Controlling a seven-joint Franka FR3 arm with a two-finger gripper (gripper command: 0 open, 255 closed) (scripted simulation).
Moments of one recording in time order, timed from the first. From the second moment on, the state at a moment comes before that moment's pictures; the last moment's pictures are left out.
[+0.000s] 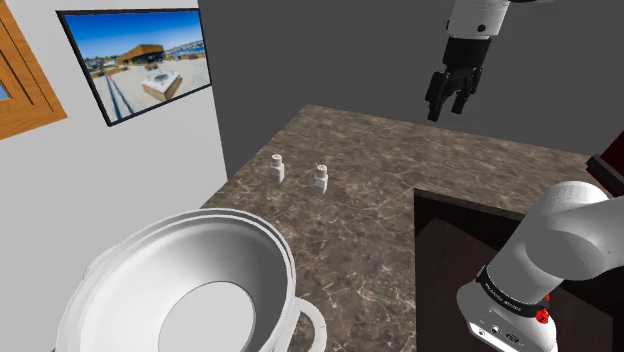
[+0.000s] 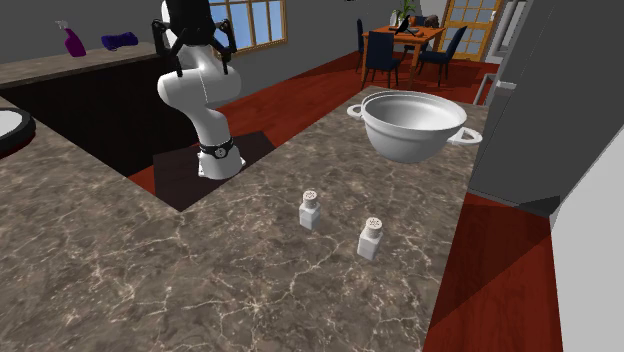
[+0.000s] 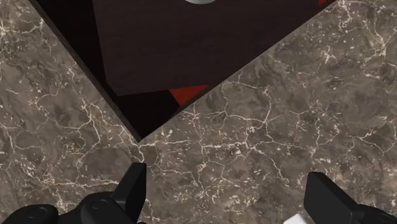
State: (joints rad) arm 0.00 -0.76 -0.02 -2.29 -0.03 1.46 0.17
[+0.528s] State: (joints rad) arm 0.02 -0.63 0.03 -2.33 0.01 1.65 0.24
